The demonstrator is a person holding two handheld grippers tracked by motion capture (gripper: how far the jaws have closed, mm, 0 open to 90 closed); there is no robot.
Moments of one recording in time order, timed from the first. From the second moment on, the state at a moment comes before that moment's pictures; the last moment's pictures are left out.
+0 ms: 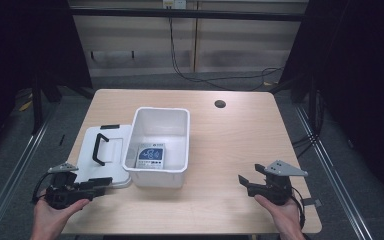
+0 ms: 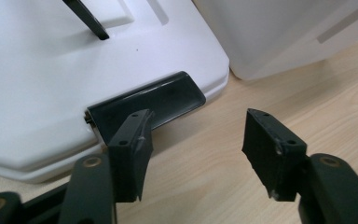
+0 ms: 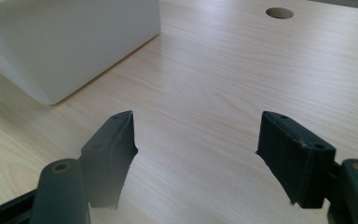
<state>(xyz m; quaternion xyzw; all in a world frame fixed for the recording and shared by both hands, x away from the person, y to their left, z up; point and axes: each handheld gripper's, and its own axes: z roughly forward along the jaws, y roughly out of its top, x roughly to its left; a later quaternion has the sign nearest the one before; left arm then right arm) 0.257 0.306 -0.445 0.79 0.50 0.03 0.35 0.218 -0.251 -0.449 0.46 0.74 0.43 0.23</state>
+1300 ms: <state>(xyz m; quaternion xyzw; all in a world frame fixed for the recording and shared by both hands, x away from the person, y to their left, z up) 0.294 0.296 -0.396 0.80 0.50 0.02 0.32 0.213 -0.245 -0.444 0.47 0.74 0.43 0.21</state>
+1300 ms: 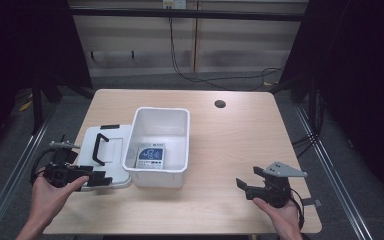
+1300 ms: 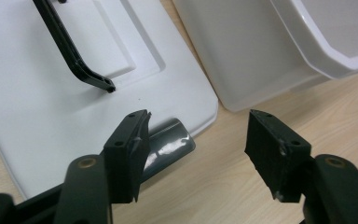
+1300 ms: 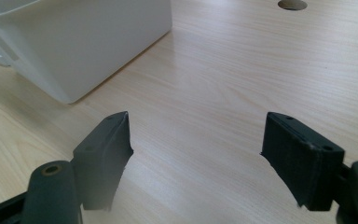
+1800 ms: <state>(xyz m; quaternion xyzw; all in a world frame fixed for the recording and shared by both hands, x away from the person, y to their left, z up) 0.318 0.287 -0.383 0.81 0.51 0.03 0.28 0.213 -0.243 -0.445 0.47 0.75 0.43 0.20</state>
